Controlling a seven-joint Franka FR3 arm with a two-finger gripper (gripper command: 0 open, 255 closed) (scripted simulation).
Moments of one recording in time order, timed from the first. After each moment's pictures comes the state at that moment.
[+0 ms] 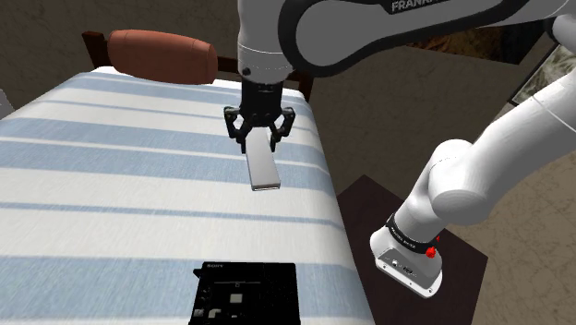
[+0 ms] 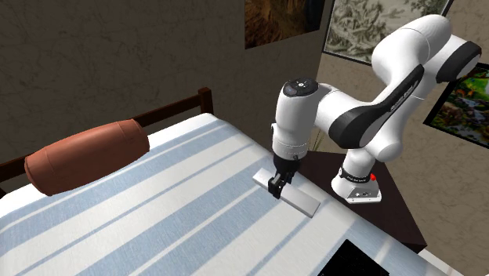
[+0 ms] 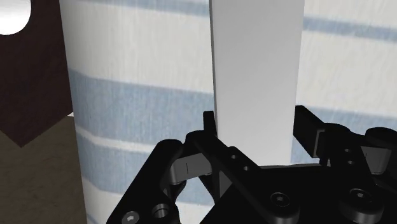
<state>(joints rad) 0.28 -0.30 0.40 -2.24 0.11 1.94 1.16</state>
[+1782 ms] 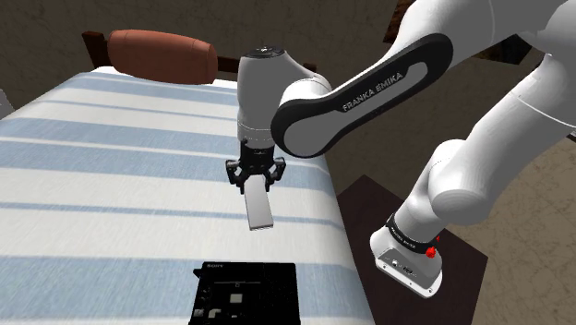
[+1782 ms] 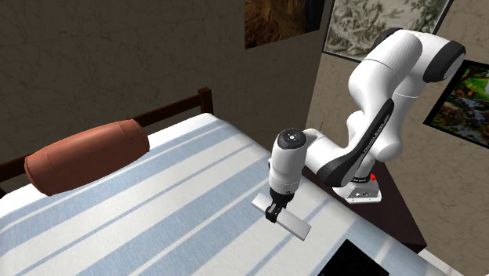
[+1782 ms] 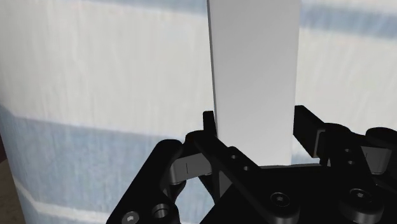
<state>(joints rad) 0.27 -0.14 0.44 -2.45 0.06 2.31 1.21</state>
